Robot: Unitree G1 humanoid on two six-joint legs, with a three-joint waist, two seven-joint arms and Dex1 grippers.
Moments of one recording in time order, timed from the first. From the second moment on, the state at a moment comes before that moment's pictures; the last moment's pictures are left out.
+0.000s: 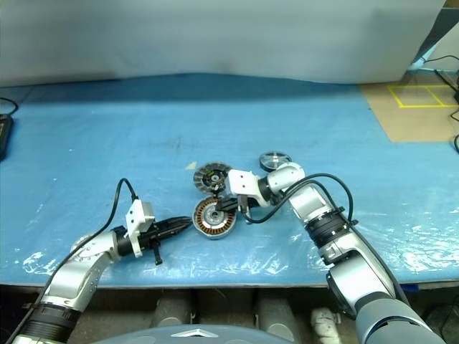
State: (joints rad) left arm 0.03 0.48 -0.06 -0.04 -0.35 0.05 -1.01; right arm -0.65 -0.40 0.42 0.32 0.01 0.03 1.33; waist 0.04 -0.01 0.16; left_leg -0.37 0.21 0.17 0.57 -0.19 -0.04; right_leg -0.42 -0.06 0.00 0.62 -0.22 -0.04
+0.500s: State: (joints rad) left arm 0.00 0.46 -0.07 0.06 -0.34 0.01 -1.04; right arm -0.63 -0.41 0.42 0.25 0.06 0.10 1.36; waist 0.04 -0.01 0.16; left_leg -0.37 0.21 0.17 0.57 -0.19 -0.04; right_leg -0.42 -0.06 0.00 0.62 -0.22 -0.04
